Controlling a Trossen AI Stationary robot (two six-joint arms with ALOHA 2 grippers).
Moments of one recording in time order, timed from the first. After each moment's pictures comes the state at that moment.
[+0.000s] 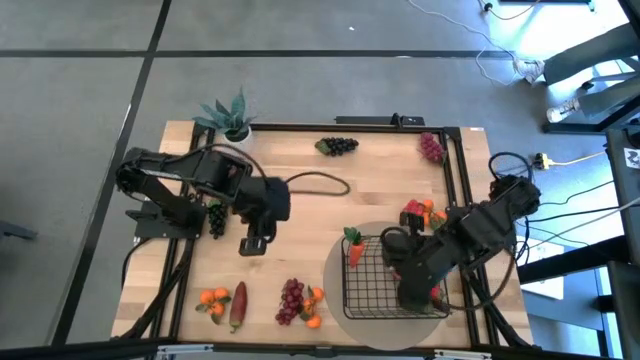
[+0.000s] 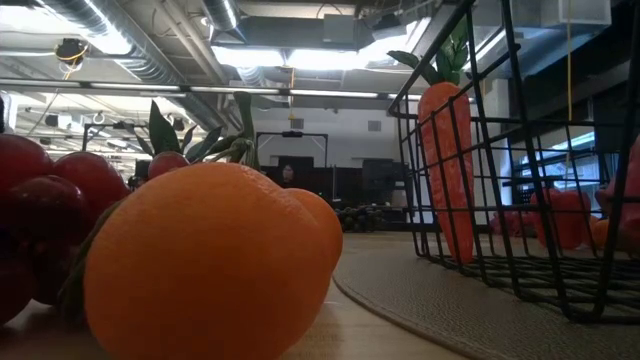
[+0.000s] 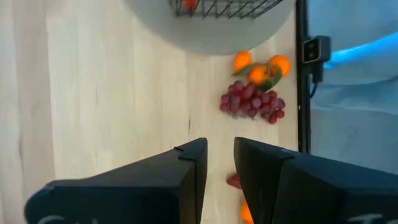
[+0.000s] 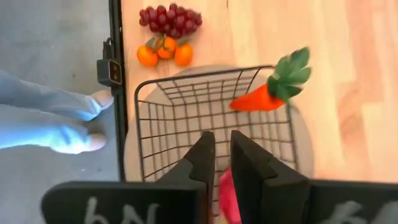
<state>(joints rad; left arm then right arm) -0.23 1.57 1.87 -1.35 0.07 -0.30 0.63 1.76 2.18 -1.57 0.24 0.70</state>
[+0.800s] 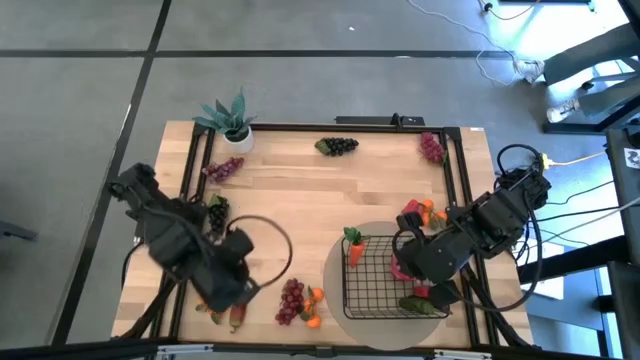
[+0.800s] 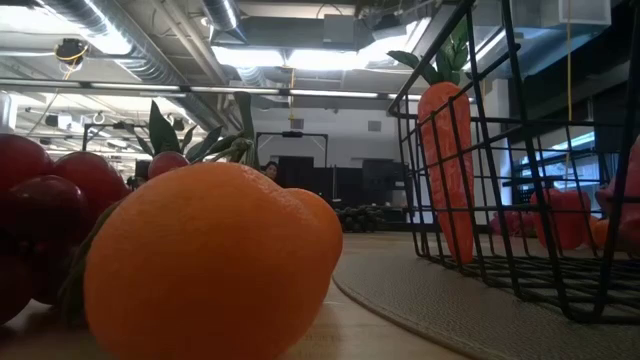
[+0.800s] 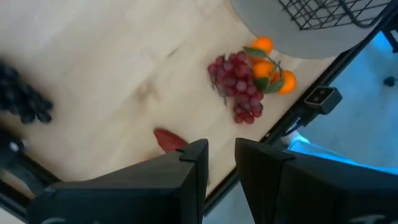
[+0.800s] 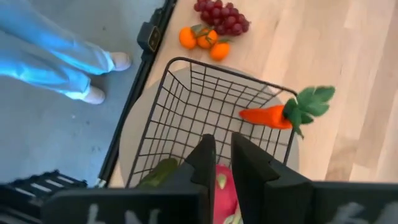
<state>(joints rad) -0.75 1.62 1.87 -1.46 -0.27 -1.55 0.62 1.69 2.18 -1.56 0.11 0.26</state>
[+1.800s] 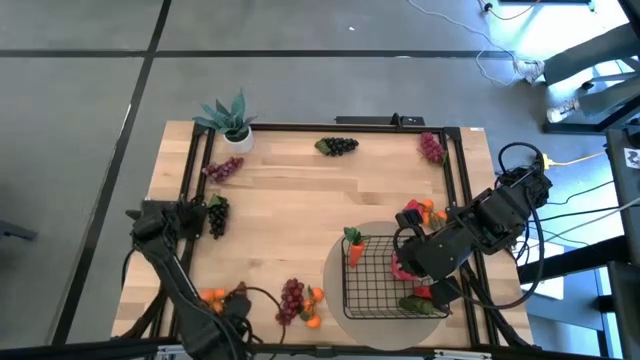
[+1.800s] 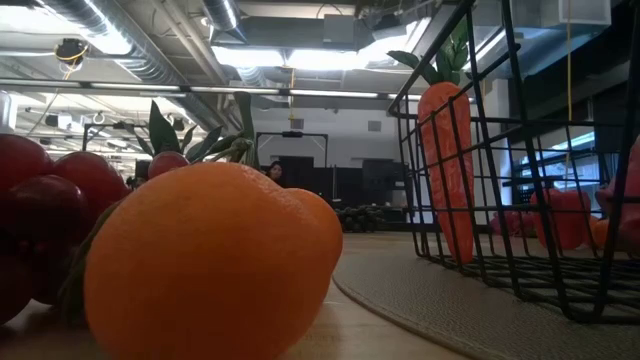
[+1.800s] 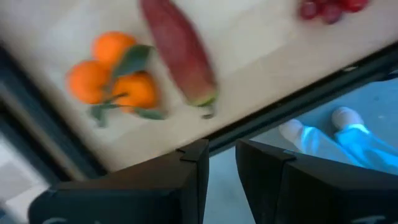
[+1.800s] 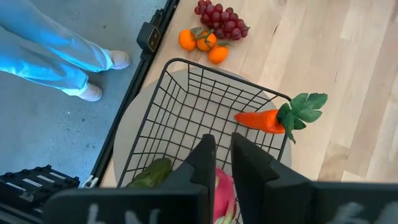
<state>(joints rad) -0.94 2.02 1.87 -1.37 -0.03 -2.04 0.62 1.68 2.18 -1.56 0.10 0.21</state>
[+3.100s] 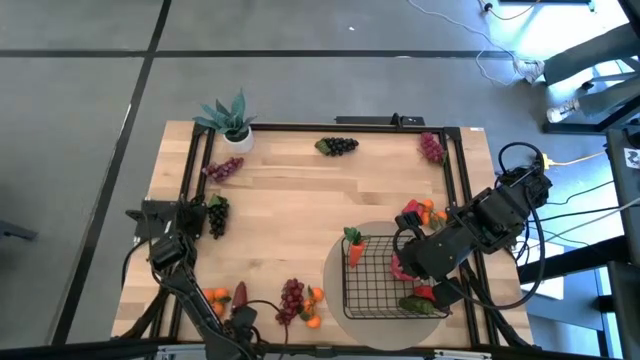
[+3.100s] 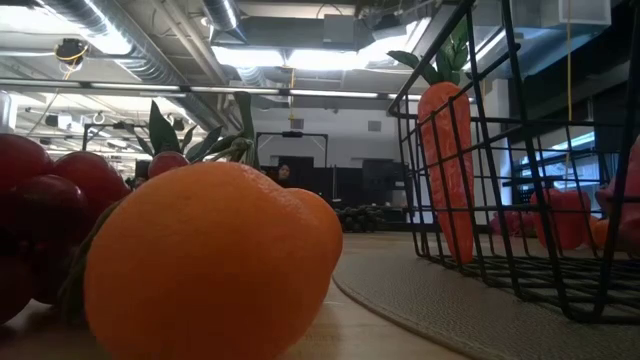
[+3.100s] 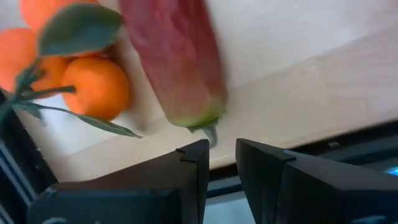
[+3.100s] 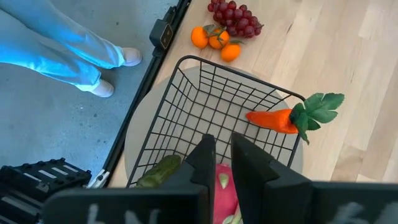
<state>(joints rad) -0.95 2.27 1.87 -1.38 0.02 -2.15 0.61 1.68 2.18 -1.56 0.05 0.20</state>
